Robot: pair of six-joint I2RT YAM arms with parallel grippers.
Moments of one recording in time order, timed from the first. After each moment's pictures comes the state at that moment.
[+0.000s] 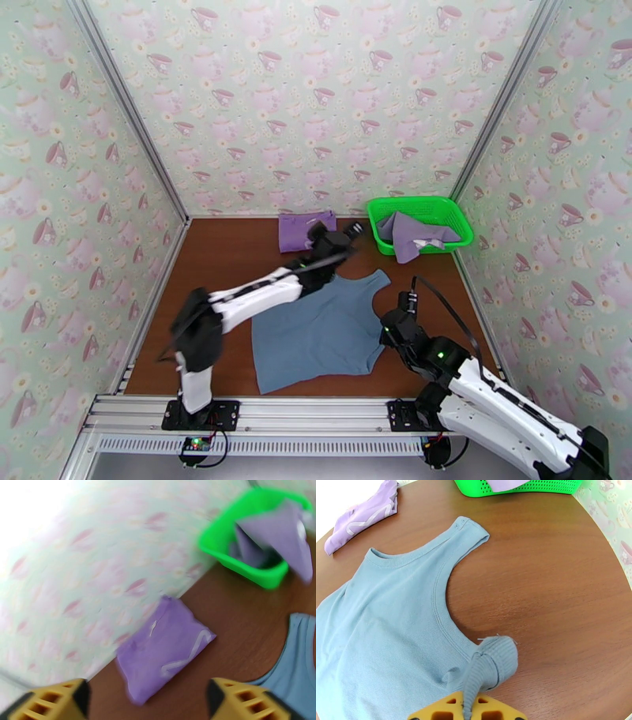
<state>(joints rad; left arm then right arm) -0.86 1.73 1.59 -0.32 -0.69 0.18 0.73 0.73 0.55 -0.76 0.48 0.75</state>
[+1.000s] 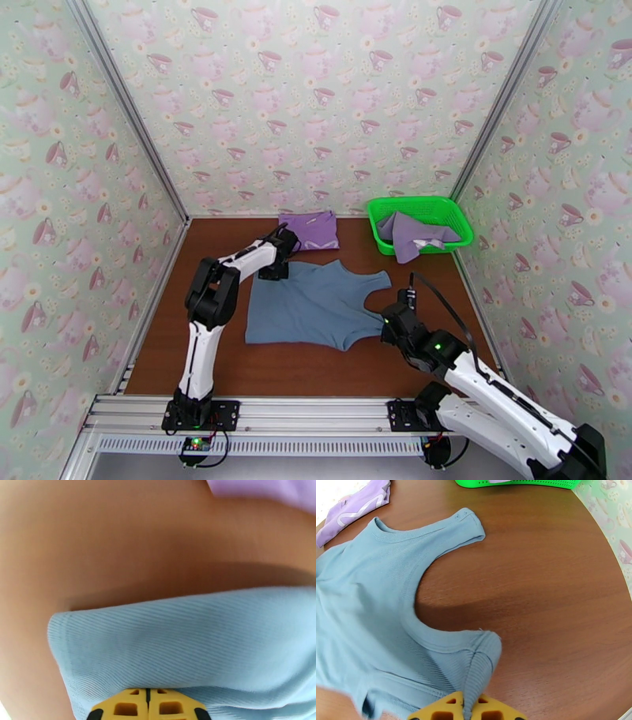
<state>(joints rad) -0.42 2.26 1.77 -0.88 -0.30 -0.43 0.66 0.81 0.59 -0.77 0.42 0.69</state>
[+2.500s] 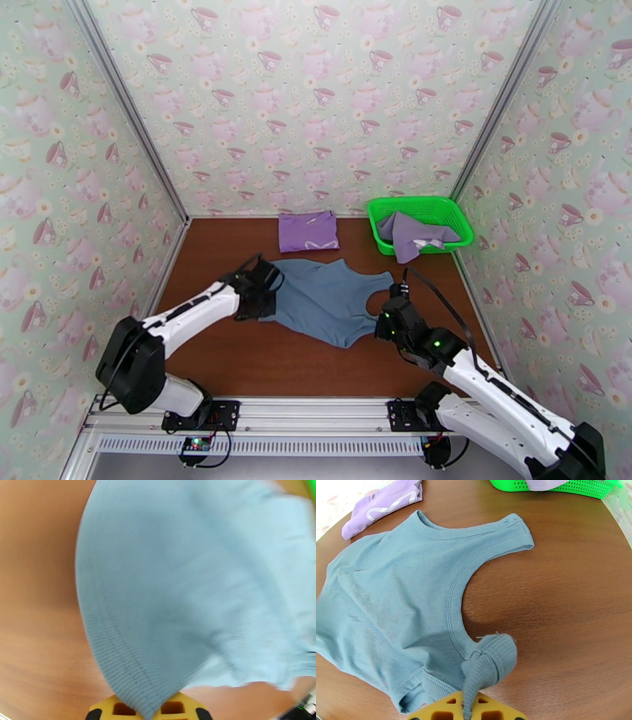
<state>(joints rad) -0.56 1.49 1.20 -0.89 -0.09 -0.57 0.65 0.84 0.60 -0.68 0.30 0.64</state>
